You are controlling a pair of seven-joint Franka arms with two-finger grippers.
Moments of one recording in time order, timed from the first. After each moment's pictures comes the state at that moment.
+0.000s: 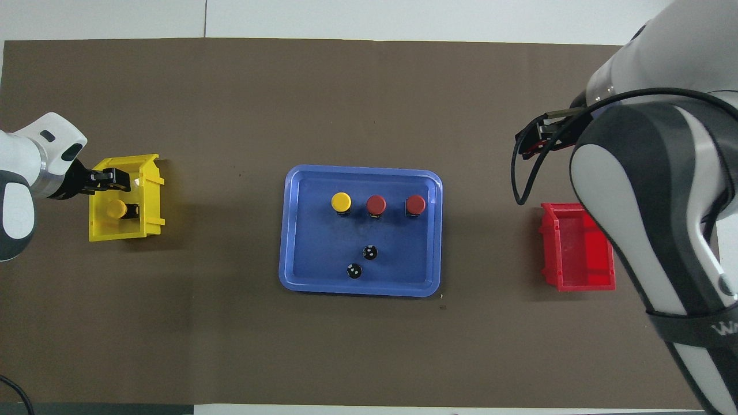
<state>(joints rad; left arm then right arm) 0.03 0.09 0.00 -2.07 0.00 2.19 0.02 0.22 0.19 -0.09 -1.45 0.04 1.58 0.08</state>
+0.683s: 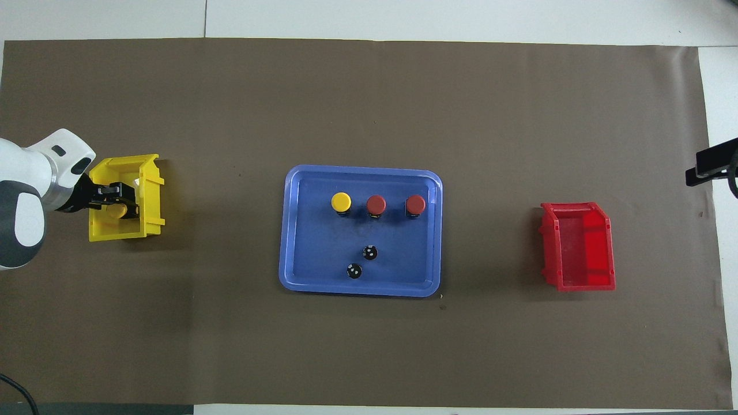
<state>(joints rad) 0.05 0.09 0.00 -2.13 0.00 2.20 0.03 0.05 0.01 -0.21 -1.54 0.03 1.41 0.00</state>
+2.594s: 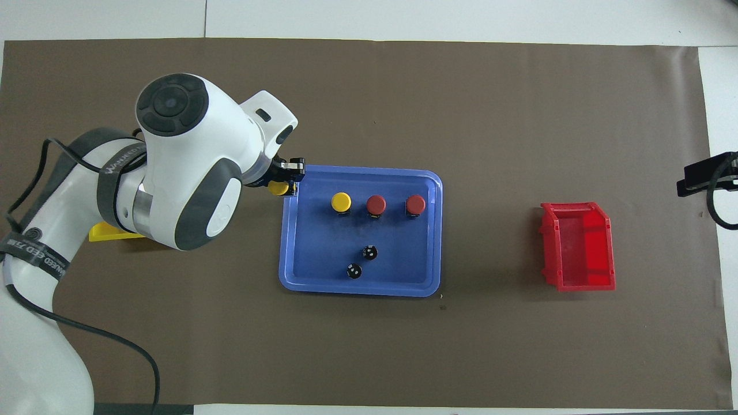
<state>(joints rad) -0.50 0.24 -0.03 -1.75 -0.07 2.02 -0.43 0.09 -0.02 -0.19 -1.59 -0.01 1.47 -0.01</state>
